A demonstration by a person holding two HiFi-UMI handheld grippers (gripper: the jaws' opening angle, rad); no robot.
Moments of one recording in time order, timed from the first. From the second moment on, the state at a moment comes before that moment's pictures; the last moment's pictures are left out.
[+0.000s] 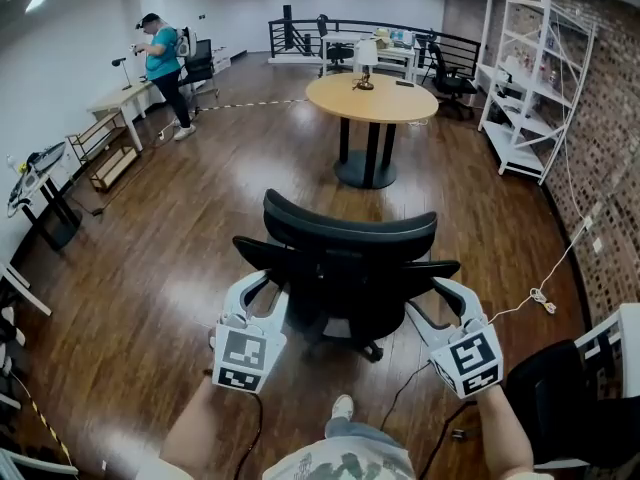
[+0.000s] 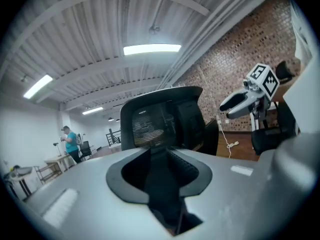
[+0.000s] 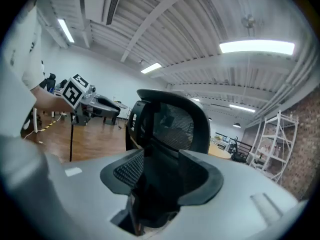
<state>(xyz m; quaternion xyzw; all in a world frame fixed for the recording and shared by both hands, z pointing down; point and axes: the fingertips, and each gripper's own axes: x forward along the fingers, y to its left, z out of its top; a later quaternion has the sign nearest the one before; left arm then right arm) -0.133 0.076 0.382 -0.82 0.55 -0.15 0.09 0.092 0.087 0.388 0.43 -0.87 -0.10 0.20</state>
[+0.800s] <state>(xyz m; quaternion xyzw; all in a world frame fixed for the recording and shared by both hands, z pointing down) -0.179 -0.015 0.446 -0.80 0.36 -0.46 0.16 0.122 0.008 0.428 0.34 -0.83 -0.14 0.42</state>
